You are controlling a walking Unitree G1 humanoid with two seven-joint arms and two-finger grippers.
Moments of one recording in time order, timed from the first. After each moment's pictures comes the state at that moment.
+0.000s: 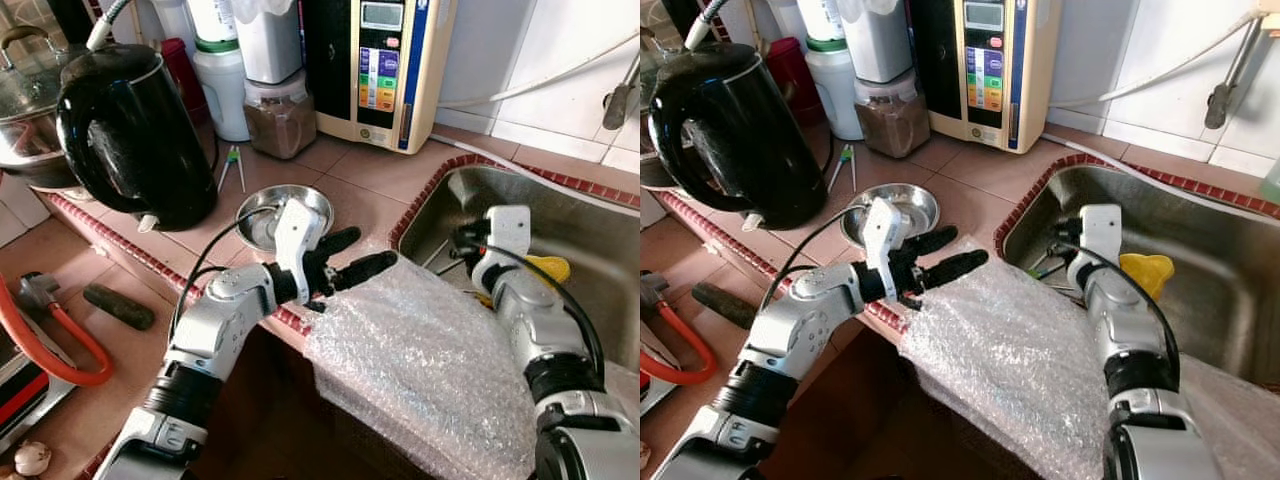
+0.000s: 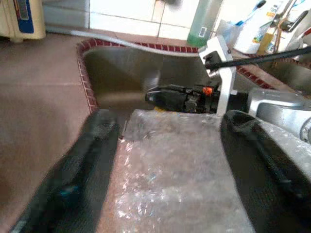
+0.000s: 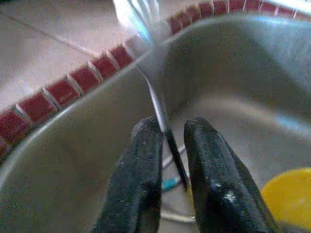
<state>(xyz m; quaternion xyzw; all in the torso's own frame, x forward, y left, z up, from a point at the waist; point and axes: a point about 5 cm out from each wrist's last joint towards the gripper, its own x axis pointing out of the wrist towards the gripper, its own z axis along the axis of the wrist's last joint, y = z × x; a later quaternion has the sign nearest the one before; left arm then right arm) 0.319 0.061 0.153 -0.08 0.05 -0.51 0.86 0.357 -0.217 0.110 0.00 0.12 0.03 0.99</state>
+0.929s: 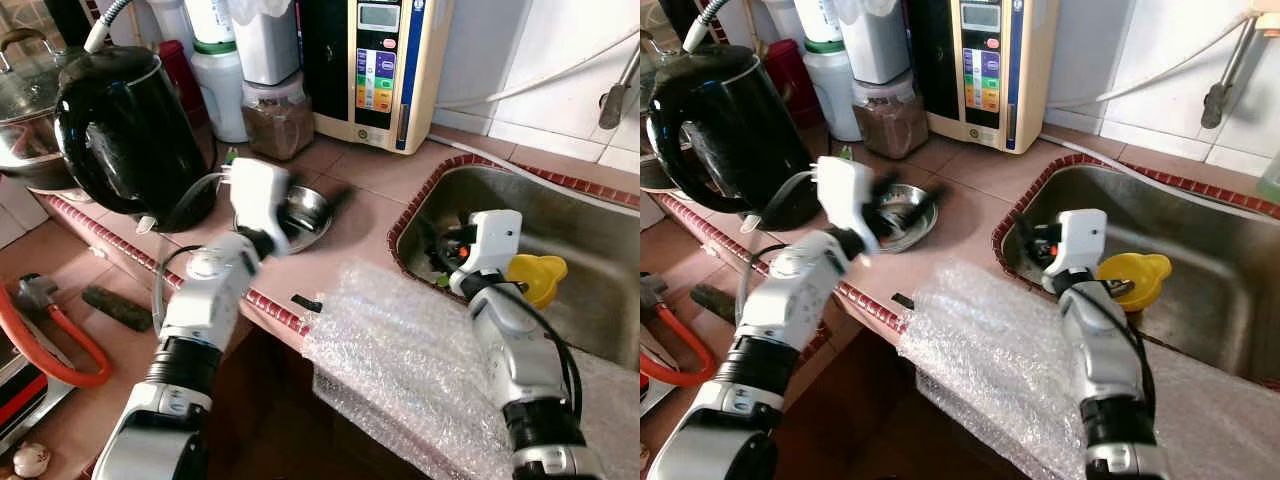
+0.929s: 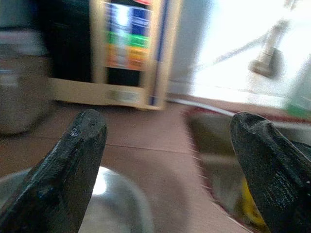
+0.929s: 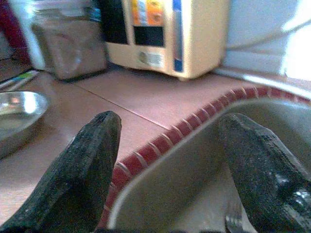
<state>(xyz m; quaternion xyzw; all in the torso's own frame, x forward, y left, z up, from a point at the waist) 0.358 0.100 0.182 -0.10 -0.05 -0.30 0.95 0.332 -0.171 0.140 0.00 -0.05 0.09 0.99</state>
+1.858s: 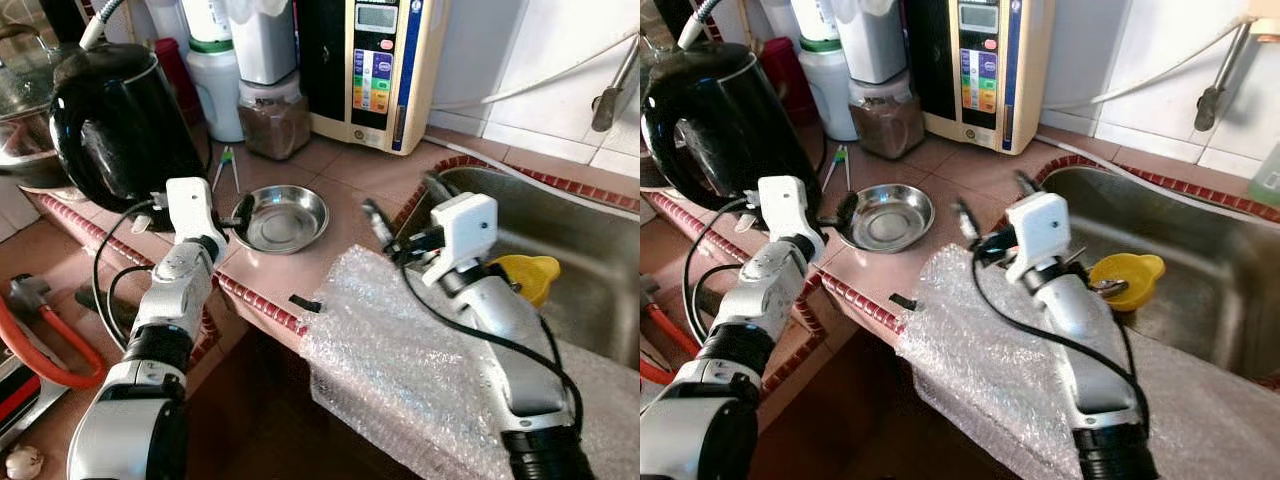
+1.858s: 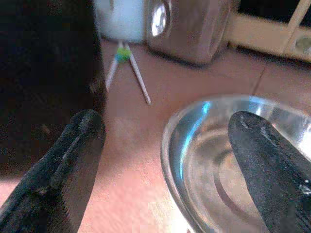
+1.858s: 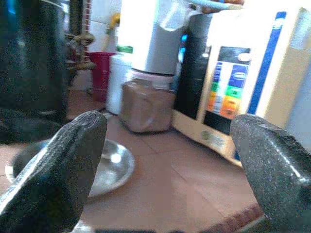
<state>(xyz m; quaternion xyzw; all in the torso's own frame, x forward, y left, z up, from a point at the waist) 0.380 0.170 0.135 -0.07 0.07 -0.03 0.99 0.297 -0.117 0.192 -0.07 -0.16 0.23 0.96</state>
